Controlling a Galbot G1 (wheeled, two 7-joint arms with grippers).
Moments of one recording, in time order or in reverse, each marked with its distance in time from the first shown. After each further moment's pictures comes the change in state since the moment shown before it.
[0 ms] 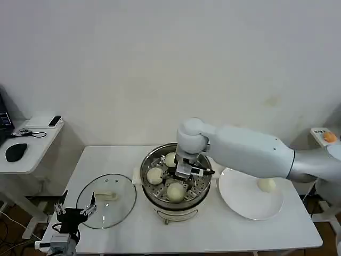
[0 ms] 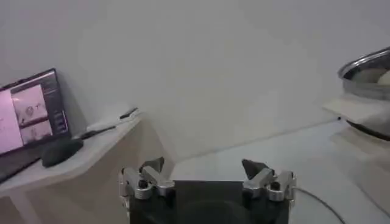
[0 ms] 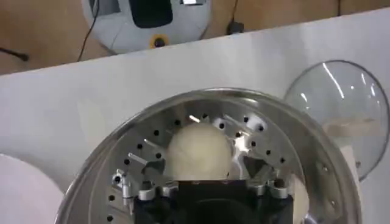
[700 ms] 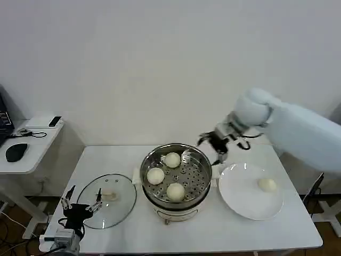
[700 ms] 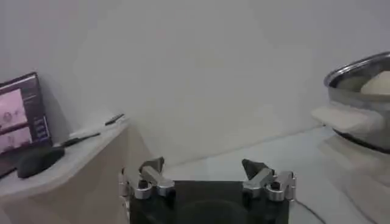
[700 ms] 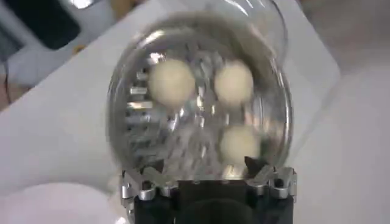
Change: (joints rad) left arm -0.026 0.051 0.044 0.012 -0.025 0.005 0.018; right arm -0.002 -0.416 0.185 -0.012 0.161 -0.459 0.046
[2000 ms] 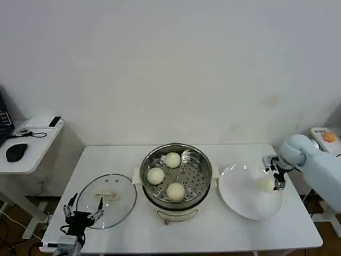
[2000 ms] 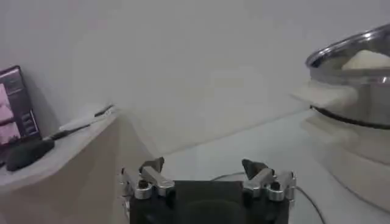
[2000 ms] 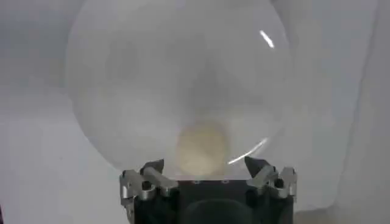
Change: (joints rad) left arm 0.048 0.009 0.006 0.014 0.024 -0.001 -0.005; right arm -0.531 -0.011 0.379 -0.296 -0.551 -0.015 0.023
